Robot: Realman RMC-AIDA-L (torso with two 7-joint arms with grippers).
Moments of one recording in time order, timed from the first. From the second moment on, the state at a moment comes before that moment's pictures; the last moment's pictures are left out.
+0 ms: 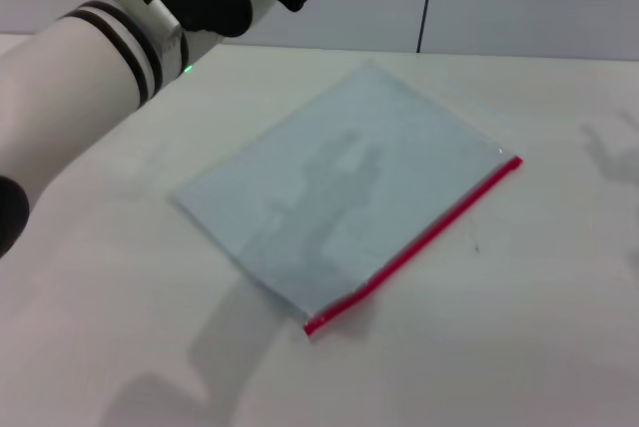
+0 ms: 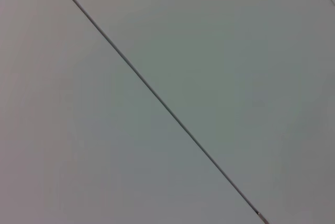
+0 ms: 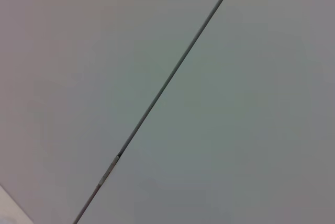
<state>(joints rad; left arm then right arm) -0.25 -2.03 -1.27 -1.59 2.82 -0.19 0.64 0.39 2.03 -1.35 -1.42 -2.31 -0.56 1.96</state>
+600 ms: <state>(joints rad) -0.22 -2.03 -1.30 -1.46 2.82 0.07 0.38 0.29 2.03 -1.62 -1.34 -2.12 -0.14 1.99</state>
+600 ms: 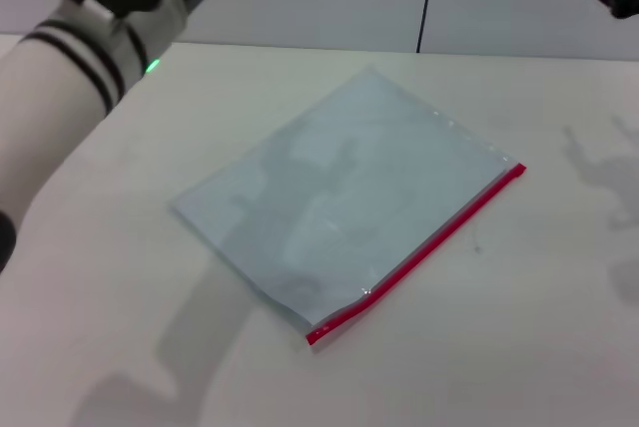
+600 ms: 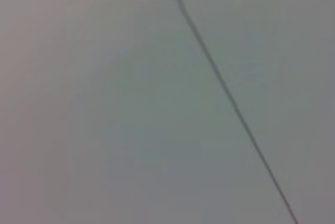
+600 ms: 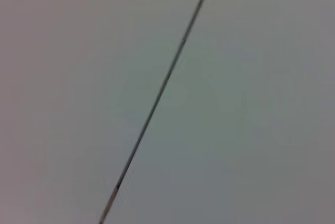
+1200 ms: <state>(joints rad) -0.25 -2.03 -1.20 -1.02 2.75 0.59 0.23 0.35 2.03 -2.14 -0.90 -2.05 0.67 2.46</state>
